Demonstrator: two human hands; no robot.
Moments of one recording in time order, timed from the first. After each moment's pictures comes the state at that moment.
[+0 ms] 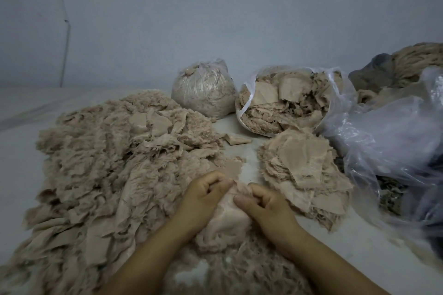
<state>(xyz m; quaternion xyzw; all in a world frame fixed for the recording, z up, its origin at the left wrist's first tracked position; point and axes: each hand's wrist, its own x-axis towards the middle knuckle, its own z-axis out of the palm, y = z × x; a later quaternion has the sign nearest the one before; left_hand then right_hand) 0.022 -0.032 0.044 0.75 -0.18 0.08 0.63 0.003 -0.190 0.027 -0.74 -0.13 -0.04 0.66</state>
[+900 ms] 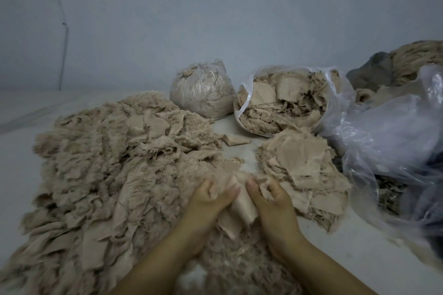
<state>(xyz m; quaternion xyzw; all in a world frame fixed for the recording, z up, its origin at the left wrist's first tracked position) 0.021 -0.046 0.028 0.59 -0.06 -0.08 0.80 0.003 -0.182 0.024 -0.67 -0.01 -0.15 0.72</state>
